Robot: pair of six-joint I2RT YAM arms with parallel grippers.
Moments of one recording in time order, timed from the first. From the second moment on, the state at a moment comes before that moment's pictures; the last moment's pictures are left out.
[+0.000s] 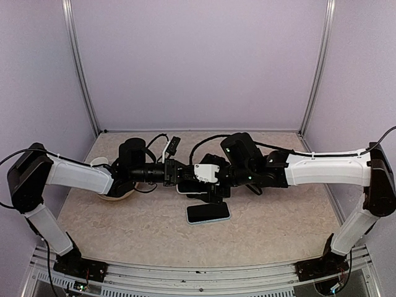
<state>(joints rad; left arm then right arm) -0.72 1.65 0.81 0.66 0.70 -0.84 1.00 1.61 1.16 -0.16 -0.10 -0.71</state>
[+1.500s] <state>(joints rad) -0.63 1.47 0.65 0.71 0.59 -0.86 1.00 1.63 1.14 -0.26 -0.16 -0.65</state>
